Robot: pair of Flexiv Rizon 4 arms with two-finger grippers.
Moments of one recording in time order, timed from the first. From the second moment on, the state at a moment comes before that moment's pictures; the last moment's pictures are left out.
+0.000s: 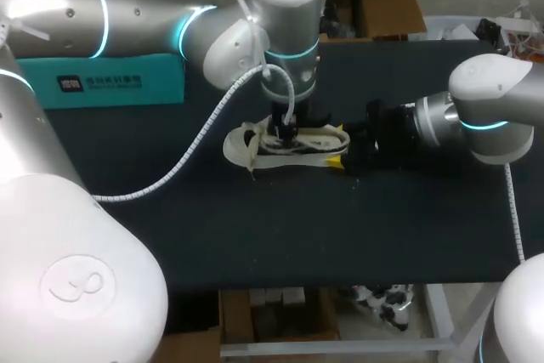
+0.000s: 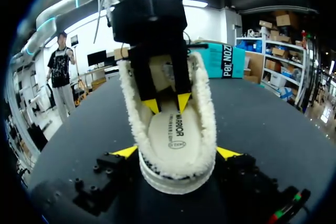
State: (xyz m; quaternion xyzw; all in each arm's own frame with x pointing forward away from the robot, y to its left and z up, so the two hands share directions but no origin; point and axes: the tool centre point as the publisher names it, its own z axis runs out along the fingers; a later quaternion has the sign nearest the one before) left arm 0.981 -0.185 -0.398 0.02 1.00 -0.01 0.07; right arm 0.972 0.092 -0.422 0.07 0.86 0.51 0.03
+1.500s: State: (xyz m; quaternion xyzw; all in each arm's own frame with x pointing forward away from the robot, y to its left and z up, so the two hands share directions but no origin) left arm 0.976 -0.205 -0.318 0.11 0.98 -0.15 0.01; right arm 0.970 0.092 -0.422 0.07 0.86 0.51 0.03
